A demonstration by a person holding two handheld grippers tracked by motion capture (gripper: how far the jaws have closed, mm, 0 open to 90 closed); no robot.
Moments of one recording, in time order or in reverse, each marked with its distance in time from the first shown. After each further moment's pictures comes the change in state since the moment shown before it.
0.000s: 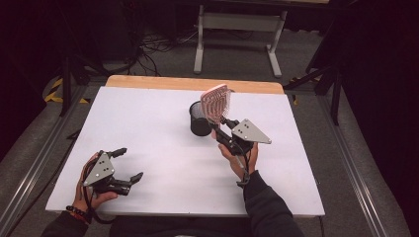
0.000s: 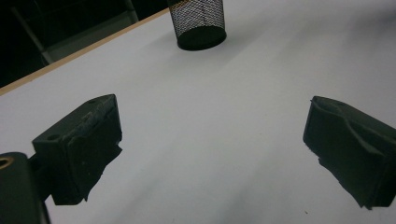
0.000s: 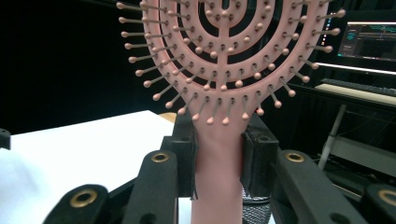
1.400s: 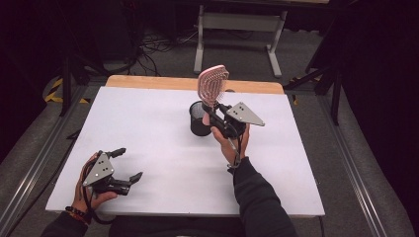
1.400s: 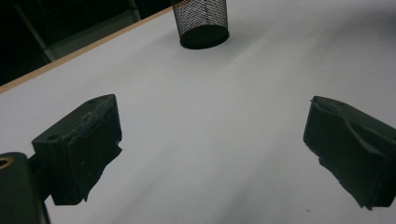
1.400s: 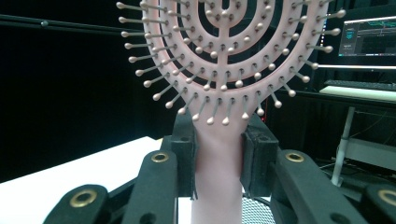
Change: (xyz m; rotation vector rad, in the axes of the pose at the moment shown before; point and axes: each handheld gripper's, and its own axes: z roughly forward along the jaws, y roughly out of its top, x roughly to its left) left arm 0.001 -0.001 -0.001 0.001 0.007 -0.014; right arm -0.013 0.013 0.042 -0.058 -0.006 0.102
